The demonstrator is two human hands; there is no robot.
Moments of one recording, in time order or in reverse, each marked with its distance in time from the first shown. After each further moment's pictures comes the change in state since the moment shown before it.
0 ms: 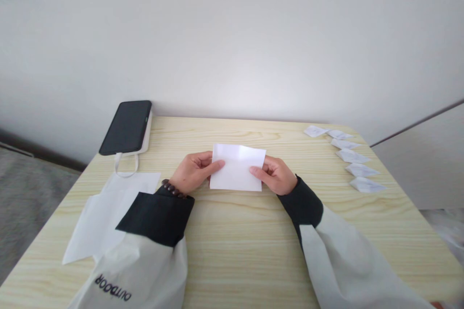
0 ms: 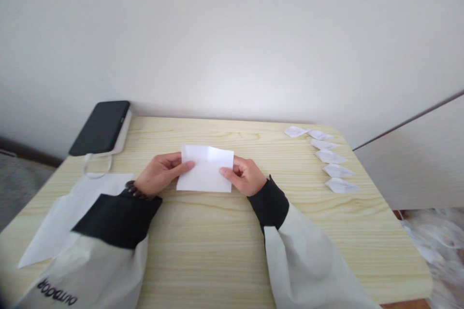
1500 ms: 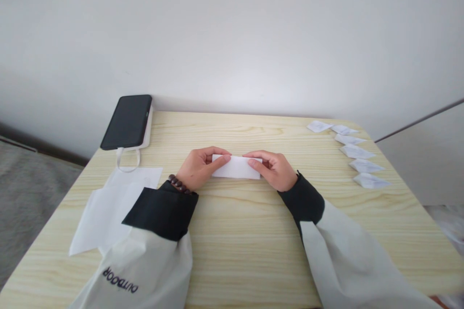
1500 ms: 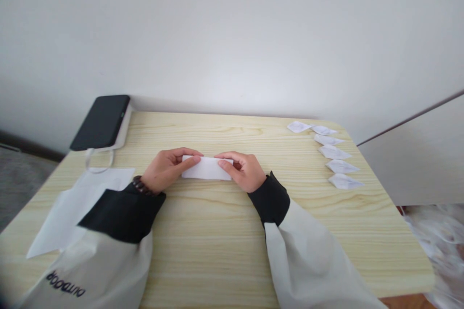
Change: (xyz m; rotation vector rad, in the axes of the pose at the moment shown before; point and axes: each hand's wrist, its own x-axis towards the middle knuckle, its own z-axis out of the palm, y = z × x) left_hand -0.001 0.007 0.009 0.261 0.097 -0.023; right_hand 0.004 -0.006 0.009 -0.114 0.108 0.069
